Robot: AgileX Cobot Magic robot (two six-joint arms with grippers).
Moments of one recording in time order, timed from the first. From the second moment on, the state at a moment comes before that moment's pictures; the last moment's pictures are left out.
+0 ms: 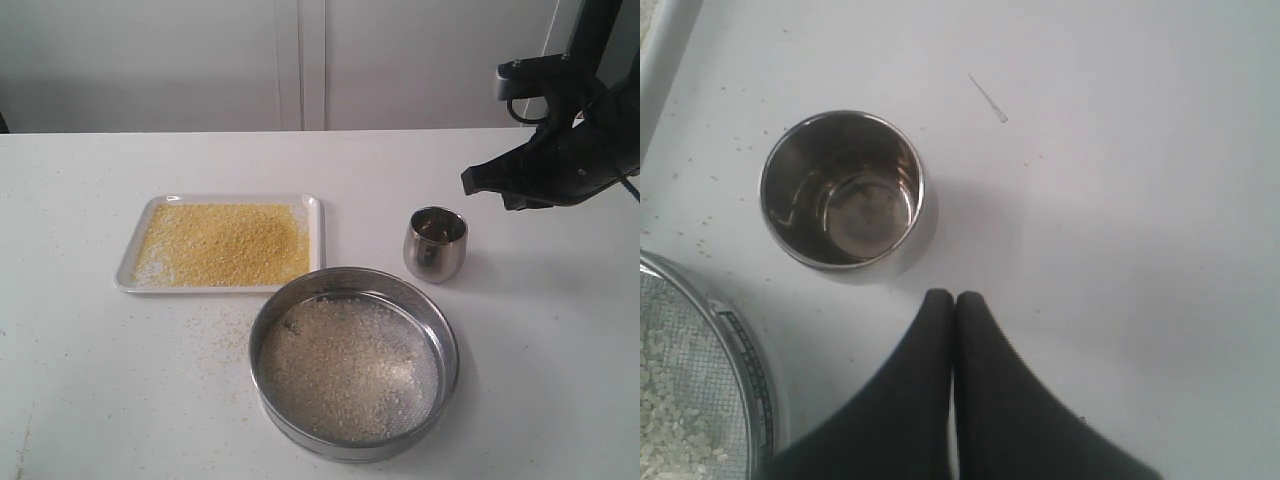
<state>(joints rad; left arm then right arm) -0.07 0.00 0.02 -0.01 0.41 0.05 0.17 1.57 -1.09 0.11 0.56 -0.10</state>
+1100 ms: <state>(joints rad) -0.07 0.00 0.02 -0.07 0.42 0.10 0.17 1.57 -1.09 0.11 0.56 -0.10</state>
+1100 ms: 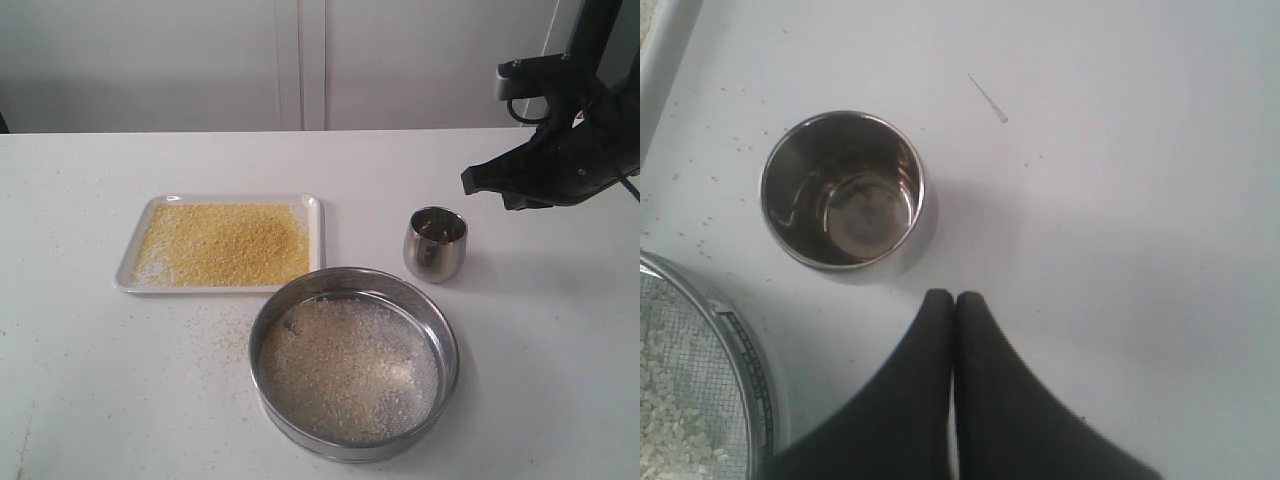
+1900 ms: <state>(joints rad) -0.07 0.00 0.02 -0.08 0.42 0.10 0.17 1.17 -1.09 0.08 0.54 -0.10</state>
